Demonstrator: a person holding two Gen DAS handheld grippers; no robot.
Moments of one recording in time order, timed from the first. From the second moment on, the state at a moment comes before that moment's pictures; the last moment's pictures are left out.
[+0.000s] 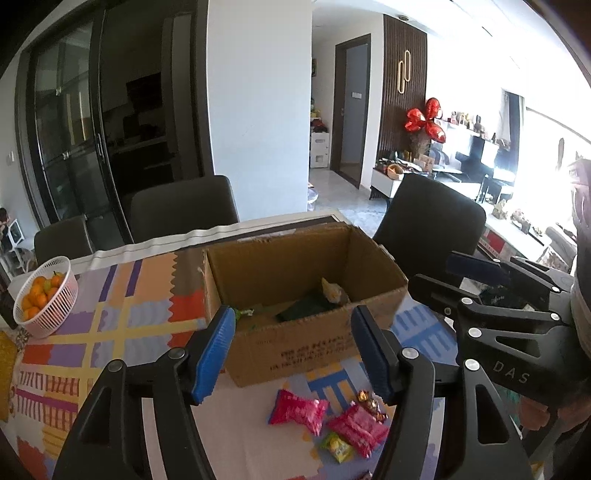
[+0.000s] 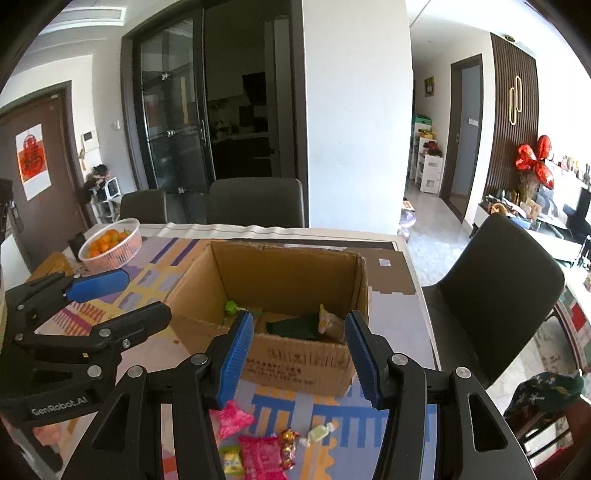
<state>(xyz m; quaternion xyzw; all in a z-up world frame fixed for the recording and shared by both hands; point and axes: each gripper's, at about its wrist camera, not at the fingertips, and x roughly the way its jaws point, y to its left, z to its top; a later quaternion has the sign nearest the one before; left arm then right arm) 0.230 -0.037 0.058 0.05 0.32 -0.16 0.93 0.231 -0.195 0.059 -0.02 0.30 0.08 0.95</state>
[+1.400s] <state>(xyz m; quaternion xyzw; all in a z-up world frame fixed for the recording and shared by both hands) 0.214 -0.025 -0.088 0.05 0.43 -0.19 0.88 0.193 -0.190 -0.081 -0.01 0.43 0.06 0.90</state>
